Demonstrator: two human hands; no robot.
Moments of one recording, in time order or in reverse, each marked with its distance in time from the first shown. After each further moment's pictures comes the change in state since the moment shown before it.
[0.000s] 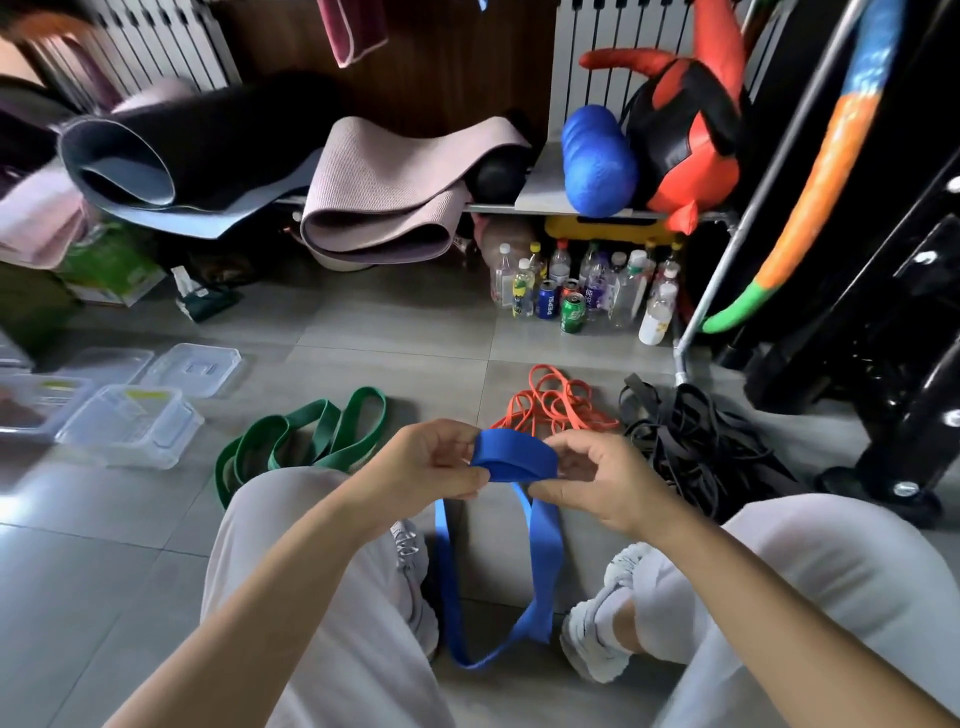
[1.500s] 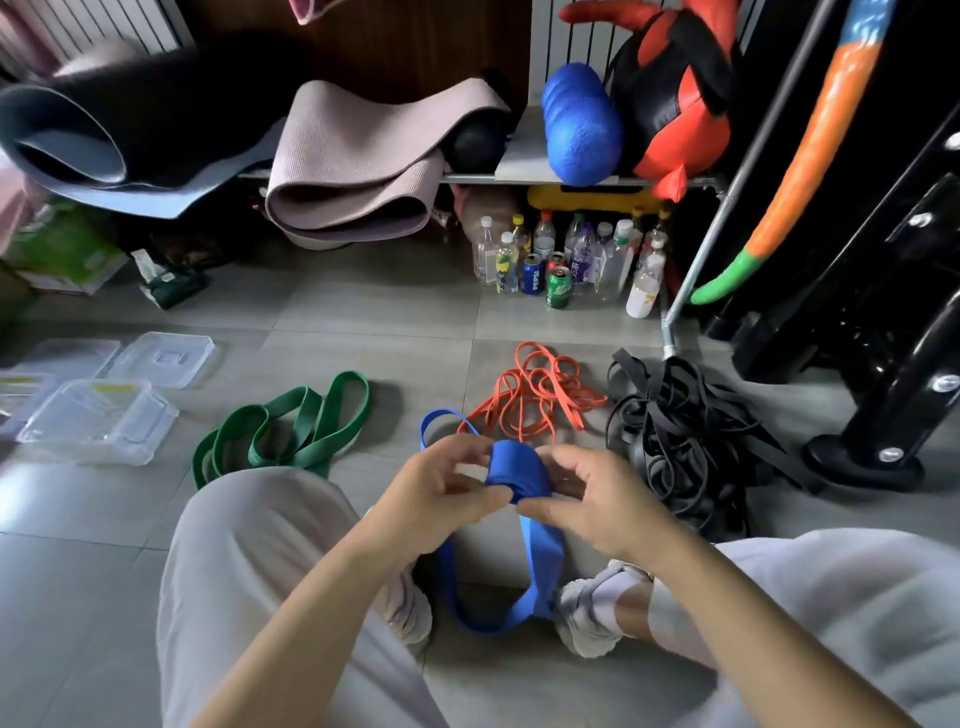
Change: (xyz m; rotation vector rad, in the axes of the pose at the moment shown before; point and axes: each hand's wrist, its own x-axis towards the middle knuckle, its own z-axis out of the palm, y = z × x) left_hand -0.002 -0.016 0.033 -0.039 0.003 -0.002; right_hand -0.017 0.002 0.011 -0.122 0.040 0.065
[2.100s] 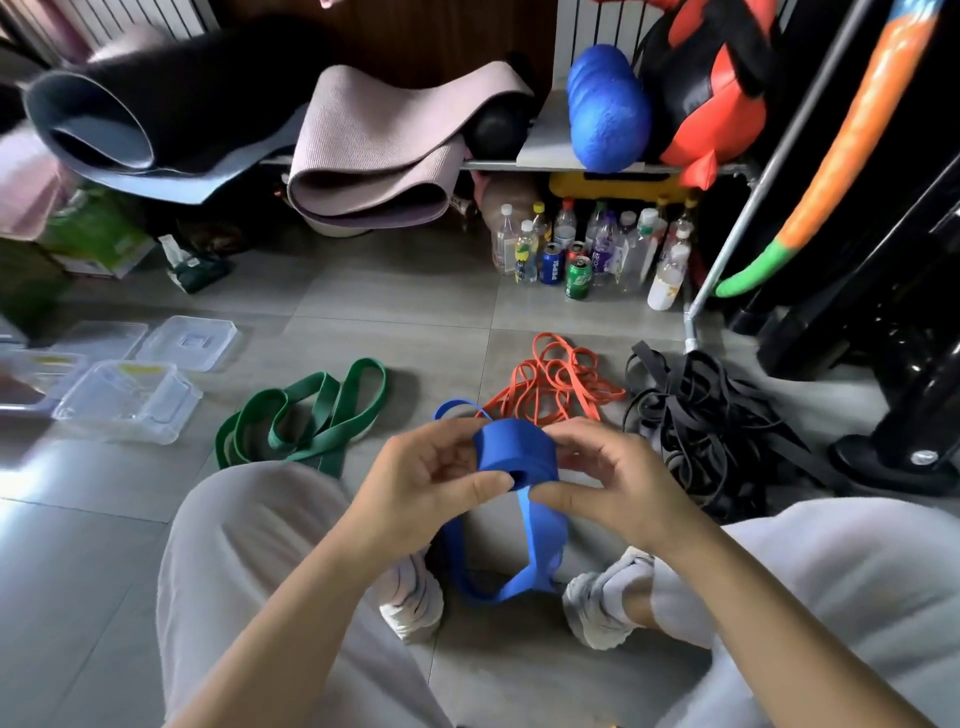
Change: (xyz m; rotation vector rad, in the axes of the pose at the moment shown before) left_hand -0.017 0.011 -0.009 -0.144 0.035 0.184; right_hand 0.000 -0.011 -0.003 0.149 -0.026 -0.169
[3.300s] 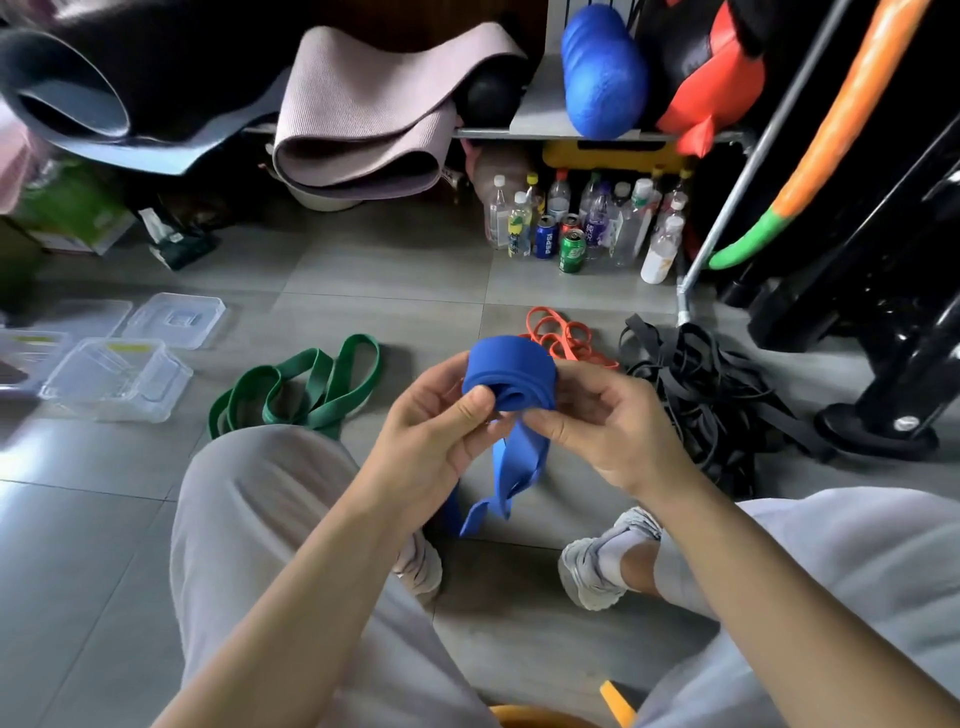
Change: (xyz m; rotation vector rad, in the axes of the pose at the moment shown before) left_hand 0.006 0.003 0.011 -0.645 0.003 -0.042; right_hand 0.008 -0.012 0.012 0.197 0.145 -0.054
